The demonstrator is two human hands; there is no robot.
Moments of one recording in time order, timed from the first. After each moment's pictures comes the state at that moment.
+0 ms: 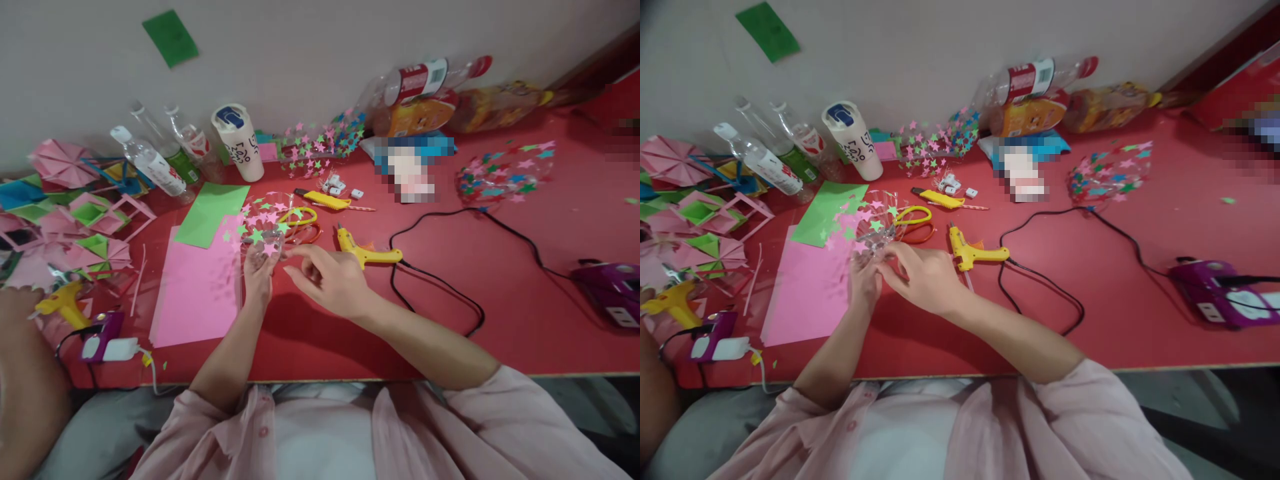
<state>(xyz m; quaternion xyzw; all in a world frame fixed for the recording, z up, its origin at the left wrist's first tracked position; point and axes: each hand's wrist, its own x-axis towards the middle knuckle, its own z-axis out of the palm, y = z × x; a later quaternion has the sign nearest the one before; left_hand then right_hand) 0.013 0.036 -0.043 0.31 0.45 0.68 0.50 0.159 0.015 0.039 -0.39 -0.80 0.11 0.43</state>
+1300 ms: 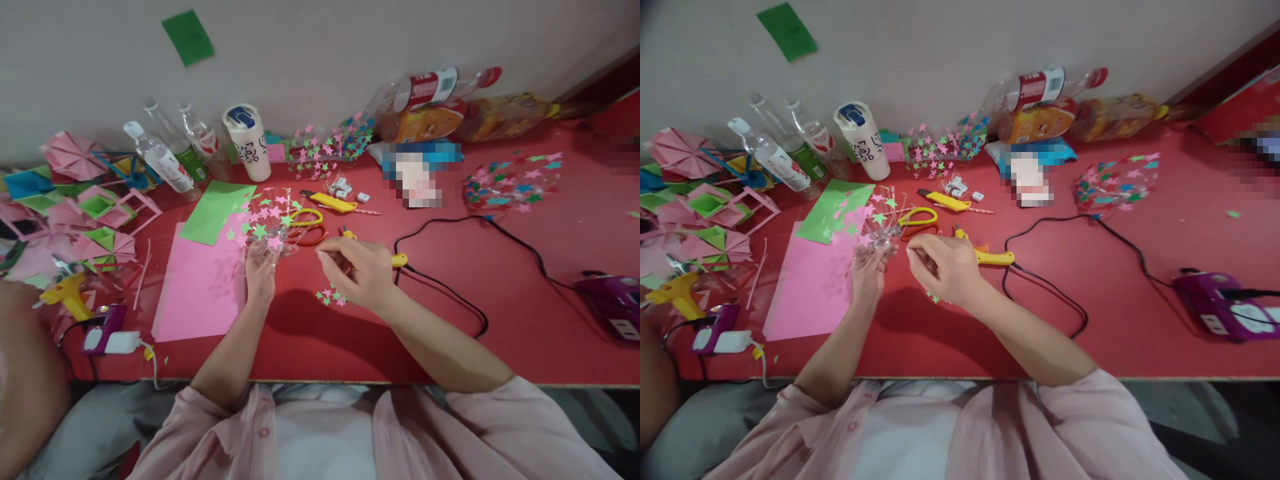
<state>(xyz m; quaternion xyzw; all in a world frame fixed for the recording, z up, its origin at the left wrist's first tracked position) 0.009 0.039 -0.037 0.26 0.41 0.71 0.51 0.177 0.023 0.055 -0.37 -0.80 0.11 0.46</state>
